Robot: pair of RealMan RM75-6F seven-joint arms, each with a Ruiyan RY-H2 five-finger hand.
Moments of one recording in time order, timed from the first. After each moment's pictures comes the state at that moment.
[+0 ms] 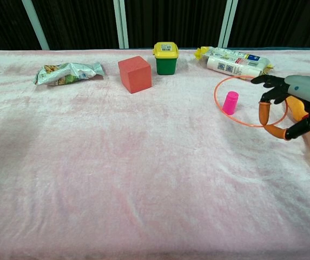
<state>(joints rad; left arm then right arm) -0.04 -1.14 -0.05 -1.66 1.54 1.61 0.03 0.47 -1.41 0.16 -1.66 -1.27 1.05 -0.21</state>
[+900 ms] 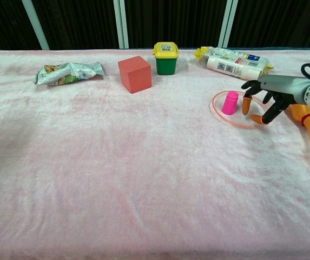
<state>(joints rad) -0.03 -1.14 -0.06 -1.65 1.53 1.61 0.02 0.72 -1.50 0.23 -1.37 -0.84 0.76 -0.33</state>
